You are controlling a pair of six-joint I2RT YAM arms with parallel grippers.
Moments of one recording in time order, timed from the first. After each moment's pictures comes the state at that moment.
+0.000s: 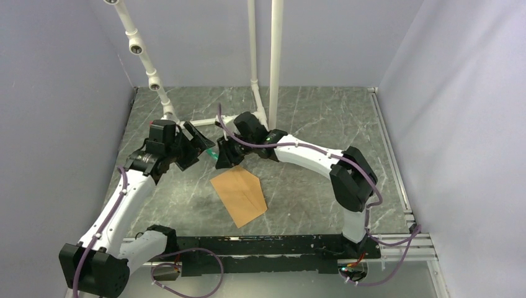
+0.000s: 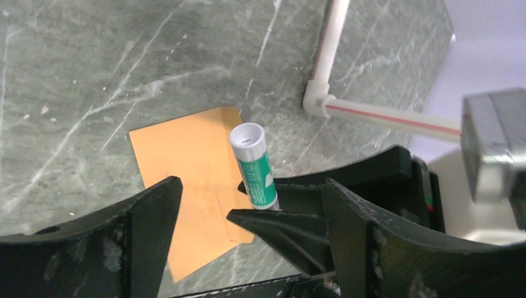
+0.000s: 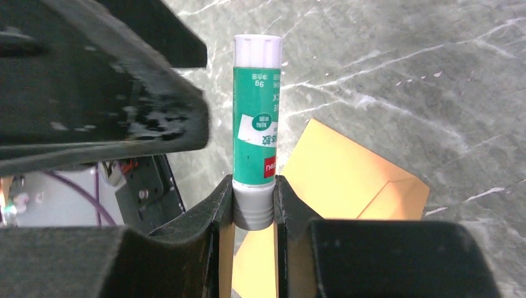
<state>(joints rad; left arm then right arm) -0.24 1.02 0.93 -0.62 0.12 -0.94 0.88 1.88 1.46 -0.21 -0.47 0.28</state>
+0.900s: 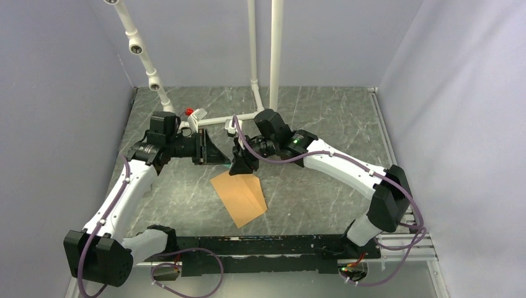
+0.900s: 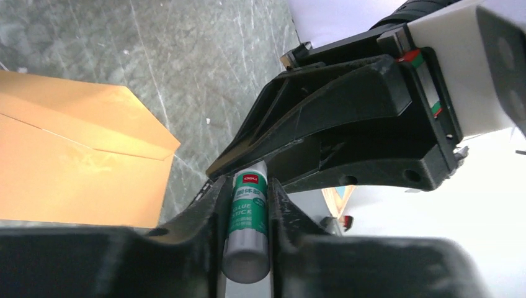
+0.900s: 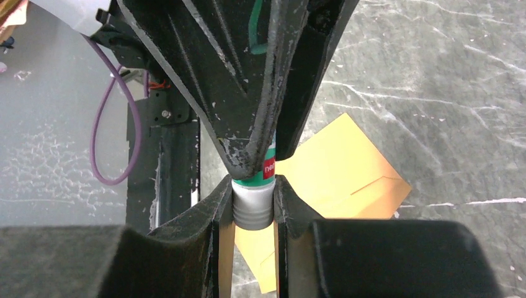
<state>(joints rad) -0.21 1.10 0.99 -0.56 1.00 -0.47 0.87 1.57 1.34 -0.36 -0.67 -0.13</state>
